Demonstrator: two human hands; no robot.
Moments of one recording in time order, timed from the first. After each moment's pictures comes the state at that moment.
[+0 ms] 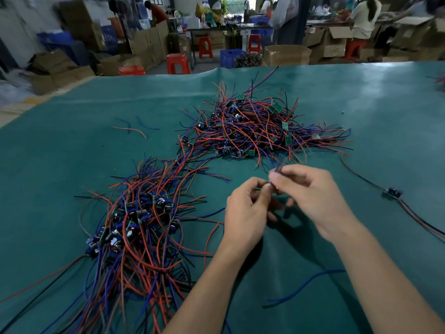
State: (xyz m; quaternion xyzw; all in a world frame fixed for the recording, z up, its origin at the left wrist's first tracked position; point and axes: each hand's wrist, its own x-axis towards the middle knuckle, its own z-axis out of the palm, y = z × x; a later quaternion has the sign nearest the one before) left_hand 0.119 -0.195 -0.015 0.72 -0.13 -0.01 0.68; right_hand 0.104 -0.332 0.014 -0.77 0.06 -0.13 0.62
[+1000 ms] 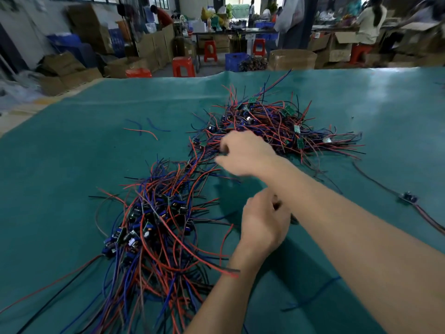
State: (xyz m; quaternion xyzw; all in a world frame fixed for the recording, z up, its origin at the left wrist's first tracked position) left_hand 0.115 -0.191 -0.010 0.83 -0.15 0.02 0.54; right_hand 0.198 -0.222 0.084 -0.99 -0.05 -0.02 0.14
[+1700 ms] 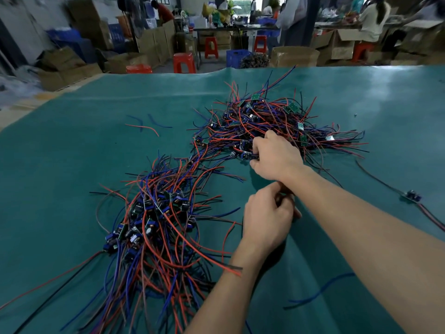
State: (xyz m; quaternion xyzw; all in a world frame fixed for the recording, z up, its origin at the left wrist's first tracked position) left_hand 0.117 -0.190 -0.006 0.82 -0.16 -0.01 0.54; right_hand 0.221 -0.283 0.034 -1.00 -0.01 -0.08 0.05
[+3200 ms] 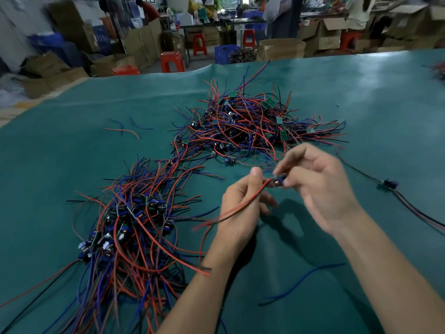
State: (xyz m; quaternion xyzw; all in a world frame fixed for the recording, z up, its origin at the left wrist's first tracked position) left_hand 0.117 -0.198 -0.009 0.66 -0.12 -0.05 0.74; right_hand 0.092 -0.328 0.038 -0.65 -0.05 -0.16 0.74
